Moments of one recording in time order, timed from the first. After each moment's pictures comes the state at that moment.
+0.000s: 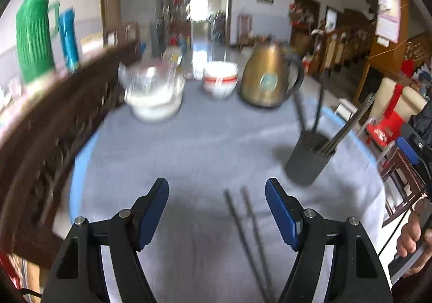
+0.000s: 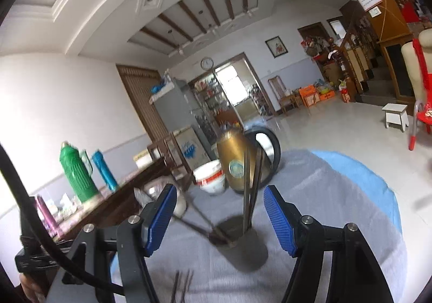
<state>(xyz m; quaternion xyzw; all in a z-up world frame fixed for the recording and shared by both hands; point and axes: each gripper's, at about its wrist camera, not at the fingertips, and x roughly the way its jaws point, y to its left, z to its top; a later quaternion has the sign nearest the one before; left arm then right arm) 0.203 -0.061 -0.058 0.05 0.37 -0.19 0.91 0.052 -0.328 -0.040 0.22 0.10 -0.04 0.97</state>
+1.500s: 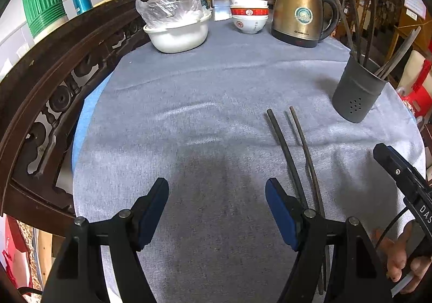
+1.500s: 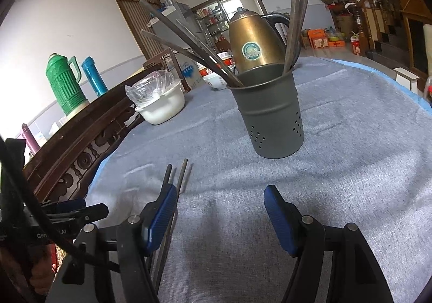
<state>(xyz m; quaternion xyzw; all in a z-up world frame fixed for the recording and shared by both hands) 0.199 -0.045 -0.147 0.09 0.45 -0.12 0.88 0.103 -0.247 -0.165 0.19 0.28 -0.01 0.94</state>
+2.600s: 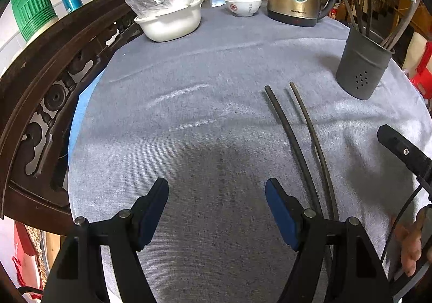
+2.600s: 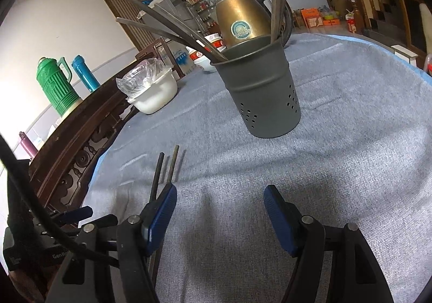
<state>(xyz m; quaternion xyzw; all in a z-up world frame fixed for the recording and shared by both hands) 0.197 -0.059 -0.170 0.13 0.46 -0.11 0.87 0.110 -0.255 -0.181 0.23 0.32 -0.01 0.92</state>
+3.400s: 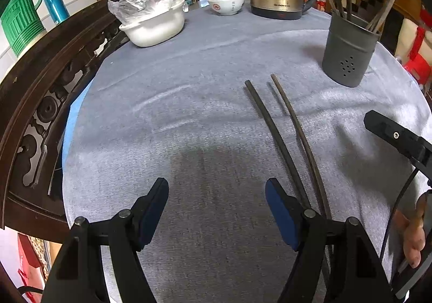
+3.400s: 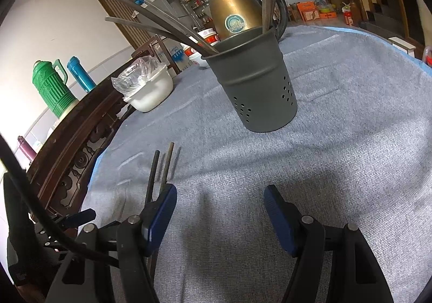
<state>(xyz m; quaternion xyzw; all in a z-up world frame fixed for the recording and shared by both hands) 0.188 -0.074 -0.175 0.16 0.46 -0.14 0.86 0.112 -0.258 -0.186 0.25 0.33 -0.01 0.91</state>
